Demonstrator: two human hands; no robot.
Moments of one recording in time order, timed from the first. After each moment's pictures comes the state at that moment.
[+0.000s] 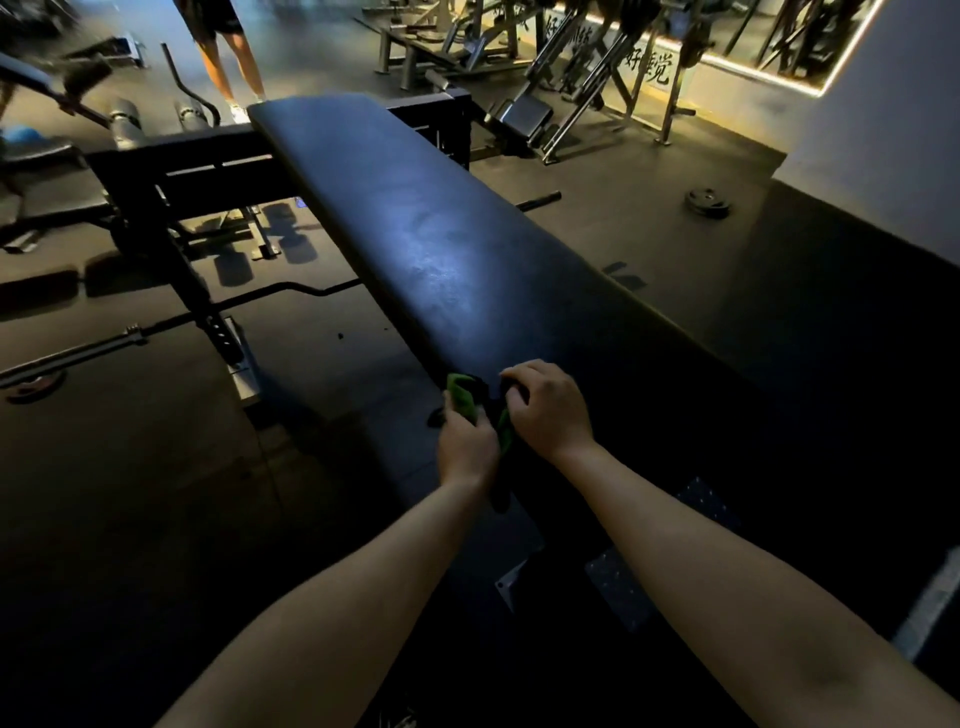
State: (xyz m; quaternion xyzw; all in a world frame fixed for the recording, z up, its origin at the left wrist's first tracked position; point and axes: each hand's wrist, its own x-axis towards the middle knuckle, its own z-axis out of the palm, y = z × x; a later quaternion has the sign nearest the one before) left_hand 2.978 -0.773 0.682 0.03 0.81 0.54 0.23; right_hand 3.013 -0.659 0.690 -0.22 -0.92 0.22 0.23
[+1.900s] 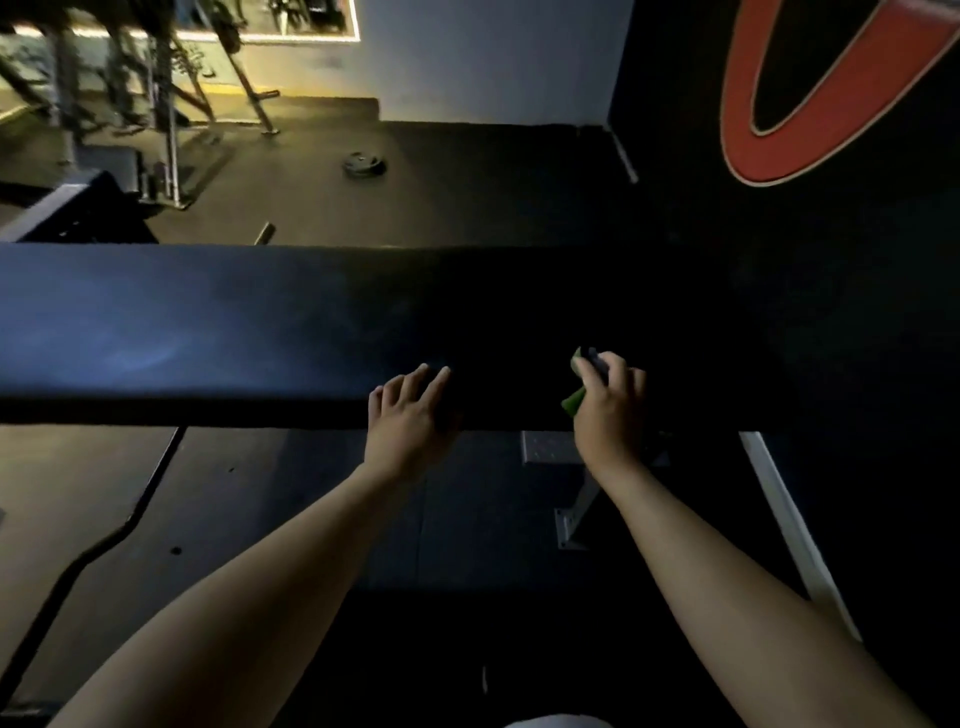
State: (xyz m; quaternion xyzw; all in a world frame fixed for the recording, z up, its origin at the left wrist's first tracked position) left_hand 2.565 -0.770 0.663 0.76 0.63 0.12 0.06; right_hand 2.823 -0.779 0.655 -0.72 -0.63 -0.08 0.28
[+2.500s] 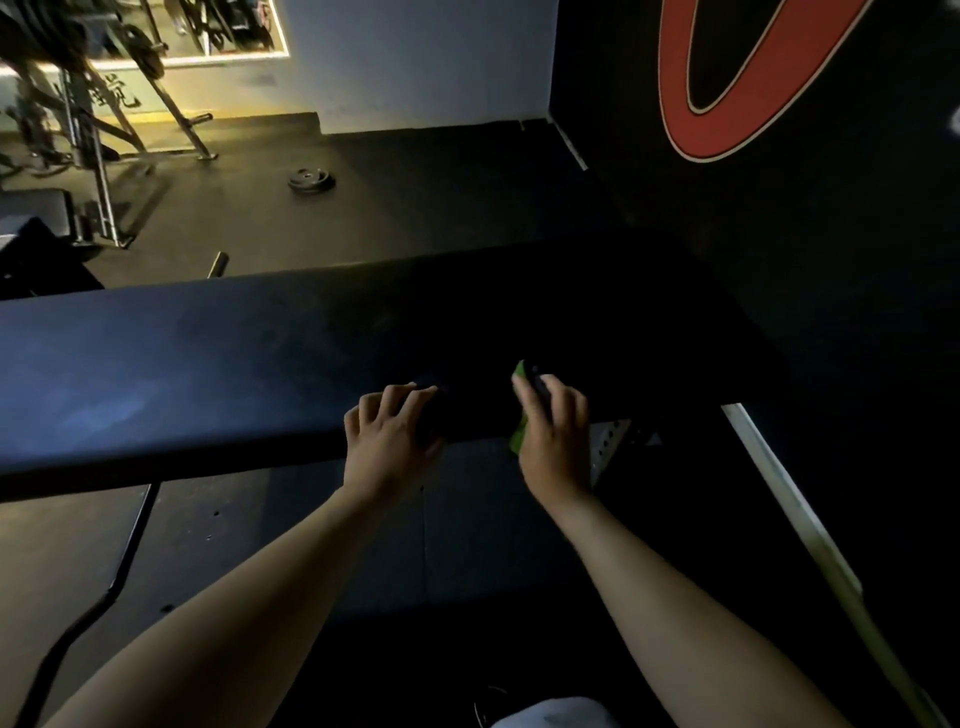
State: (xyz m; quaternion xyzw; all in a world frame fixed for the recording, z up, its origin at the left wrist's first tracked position) left_hand 2.532 -0.760 0.667 0.81 0.57 0.13 0.05; right_hand 2.750 -0.805 0.632 -0.68 -0.64 -0.11 0.33
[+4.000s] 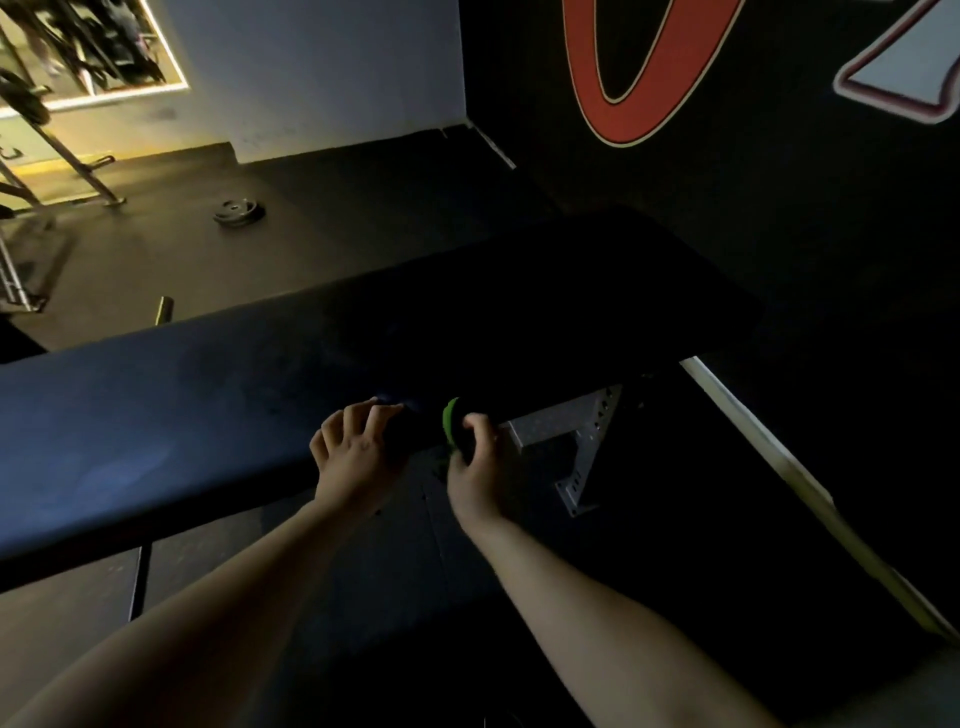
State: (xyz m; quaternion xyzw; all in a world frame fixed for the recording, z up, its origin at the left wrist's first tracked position) left_hand 2.435 -0.743 0.666 0.82 0.56 0.08 0.10; right_hand 2.569 -0.815 0.627 -0.73 -0.44 0.19 0.49
